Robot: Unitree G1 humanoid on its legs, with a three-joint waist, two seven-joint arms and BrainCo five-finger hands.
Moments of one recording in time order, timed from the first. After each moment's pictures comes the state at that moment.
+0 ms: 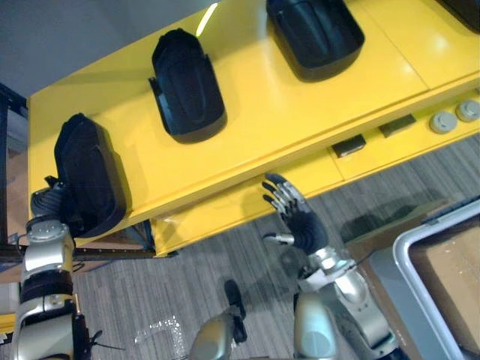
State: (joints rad) left arm -0.44 0.66 0.35 0.65 -0.15 0.28 0.25; right arm 0.05 -0.30 0.37 -0.31 0.38 -0.21 0.11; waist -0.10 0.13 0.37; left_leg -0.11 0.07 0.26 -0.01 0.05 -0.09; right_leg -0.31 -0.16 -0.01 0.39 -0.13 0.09
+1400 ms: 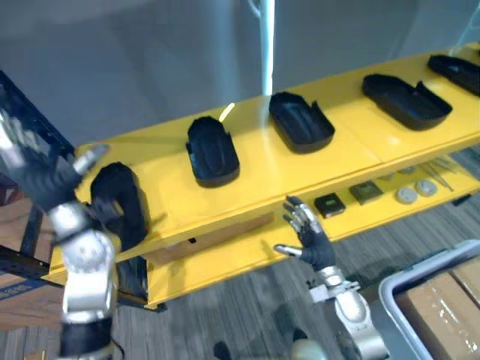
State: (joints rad) left arm 0.07 0.24 0.21 -0.45 -0.05 -0.31 0.50; right arm 0.16 -0.21 0.22 -0.14 0.23 -0.34 0.03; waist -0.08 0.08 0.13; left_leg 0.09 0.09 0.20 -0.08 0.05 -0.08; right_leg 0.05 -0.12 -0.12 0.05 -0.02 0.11
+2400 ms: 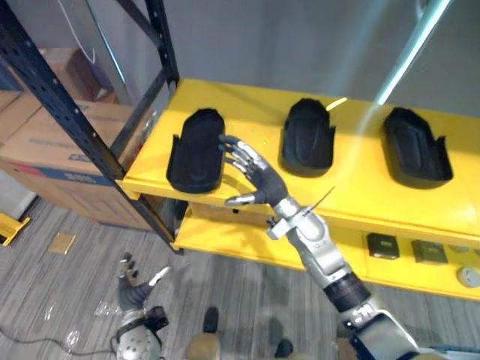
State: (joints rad) left arm 0.35 0.02 0.06 0.07 -0.11 -0.21 0.21; right arm -0.50 -0.18 0.46 0.15 0.33 -0.32 0.30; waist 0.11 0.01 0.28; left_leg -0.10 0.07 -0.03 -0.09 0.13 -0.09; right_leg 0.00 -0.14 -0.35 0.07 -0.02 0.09
